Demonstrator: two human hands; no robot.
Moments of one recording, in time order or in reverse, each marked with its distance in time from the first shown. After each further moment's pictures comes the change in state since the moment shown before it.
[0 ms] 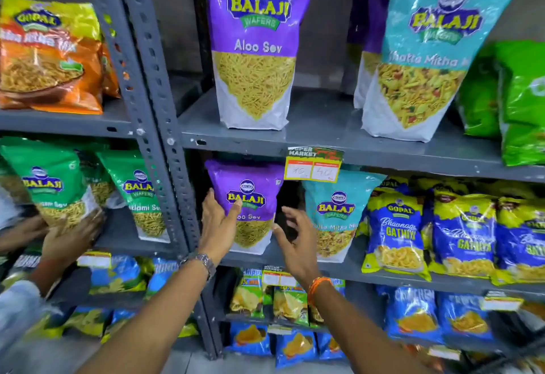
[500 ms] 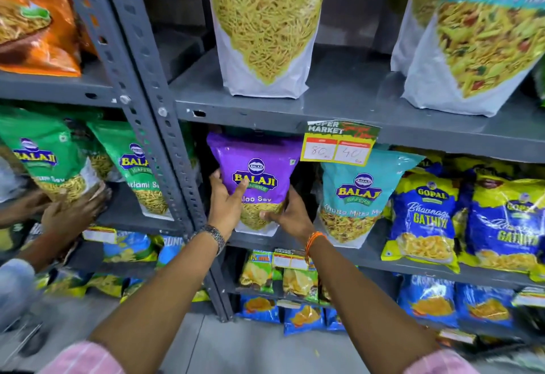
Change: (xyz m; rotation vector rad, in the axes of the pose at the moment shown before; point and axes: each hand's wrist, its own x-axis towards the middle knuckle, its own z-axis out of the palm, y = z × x) left_hand 0.042 -0.037 0.023 -0.307 0.016 -0.044; right_hand 0.063 0.064 0.053 0.173 -0.378 0.358
